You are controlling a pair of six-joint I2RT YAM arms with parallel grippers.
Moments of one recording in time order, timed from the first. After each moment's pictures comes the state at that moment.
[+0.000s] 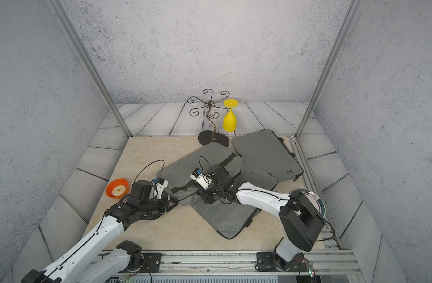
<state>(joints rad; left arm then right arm) -0.39 0.85 0.55 -0.53 0.46 -0.53 0.84 1.58 1.03 -0.18 -0.33 -0.02</state>
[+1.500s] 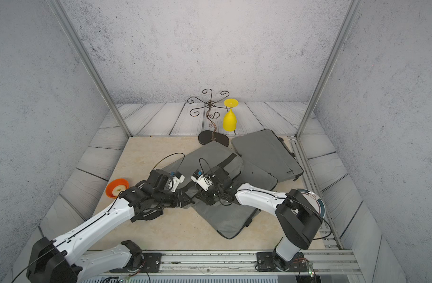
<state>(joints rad) -0.57 1.09 0.79 -0.61 0.46 -0.57 0.83 1.59 0.98 -0.13 -0.37 0.02</state>
